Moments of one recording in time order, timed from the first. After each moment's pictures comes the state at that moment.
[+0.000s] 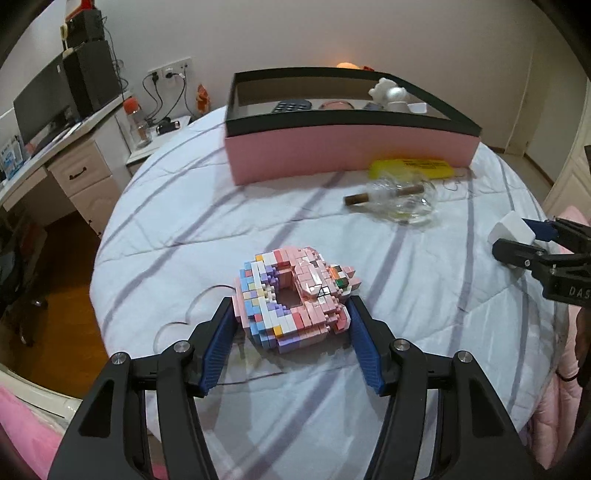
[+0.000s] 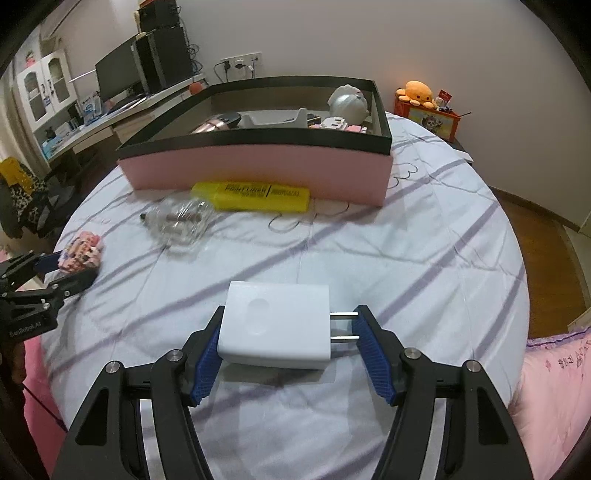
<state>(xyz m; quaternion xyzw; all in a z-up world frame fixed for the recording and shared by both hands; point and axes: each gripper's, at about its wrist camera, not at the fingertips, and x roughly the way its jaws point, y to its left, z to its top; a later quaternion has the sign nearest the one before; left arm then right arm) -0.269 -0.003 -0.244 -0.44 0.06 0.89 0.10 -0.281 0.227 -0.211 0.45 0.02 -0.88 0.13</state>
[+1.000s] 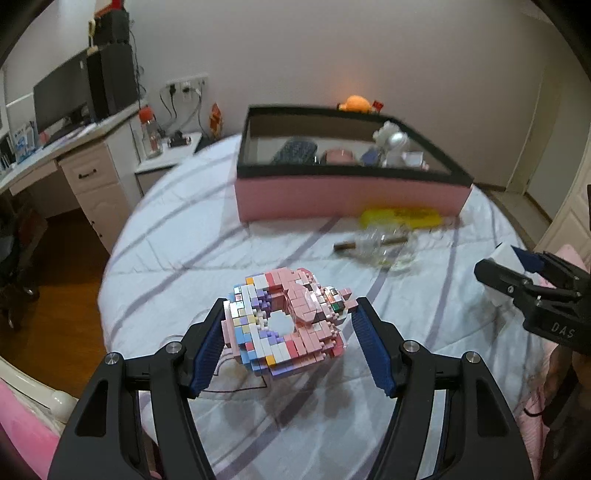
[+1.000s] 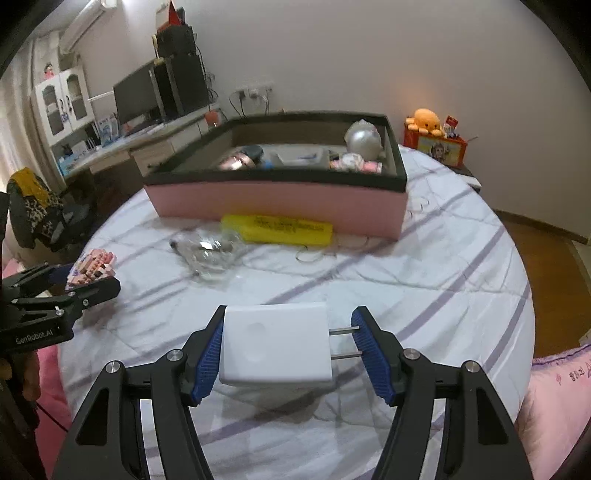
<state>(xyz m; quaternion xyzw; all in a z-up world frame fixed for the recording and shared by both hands) -0.255 -0.005 -0.213 -0.38 0.01 0.92 0.09 -0.269 0.221 -0.189 0.37 0.00 -0.92 0.15</state>
